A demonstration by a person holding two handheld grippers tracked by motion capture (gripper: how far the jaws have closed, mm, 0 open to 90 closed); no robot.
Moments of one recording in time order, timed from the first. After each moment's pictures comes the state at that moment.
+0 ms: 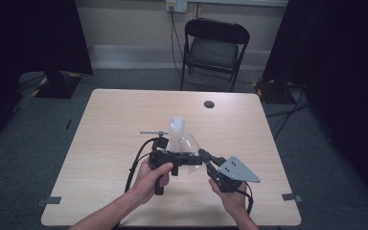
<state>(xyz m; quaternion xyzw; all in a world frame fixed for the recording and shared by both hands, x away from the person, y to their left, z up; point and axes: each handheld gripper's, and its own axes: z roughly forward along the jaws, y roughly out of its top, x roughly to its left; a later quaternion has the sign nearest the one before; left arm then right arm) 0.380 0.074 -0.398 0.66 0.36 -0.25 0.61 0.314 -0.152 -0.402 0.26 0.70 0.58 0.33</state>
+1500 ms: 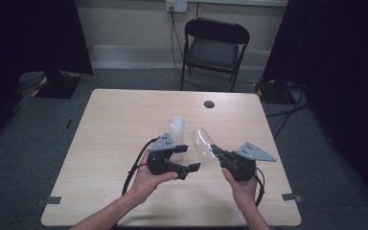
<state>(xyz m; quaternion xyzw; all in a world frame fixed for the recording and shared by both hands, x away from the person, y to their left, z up) 0.358 0.070 -0.386 0.79 0.24 0.06 0.56 0.343 -0.191 -0.396 0.36 0.71 0.57 0.21</state>
